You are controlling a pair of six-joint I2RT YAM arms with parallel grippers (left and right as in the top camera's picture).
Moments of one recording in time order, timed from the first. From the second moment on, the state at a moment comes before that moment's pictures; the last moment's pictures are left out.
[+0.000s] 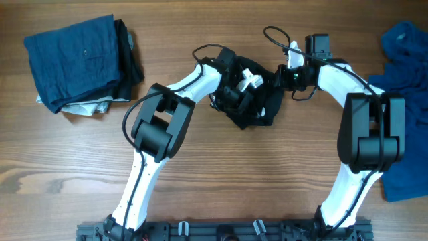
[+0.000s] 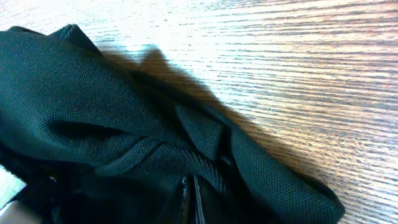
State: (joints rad) left arm -0.53 2.47 1.79 -0.80 1.00 0.09; right arm 0.01 2.09 1.33 -0.44 -0.52 0.10
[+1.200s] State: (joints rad) left arm -0.71 2.35 1.89 -0.83 0.38 -0.44; right arm -0.27 1.69 1.36 -0.53 -0.32 0.10
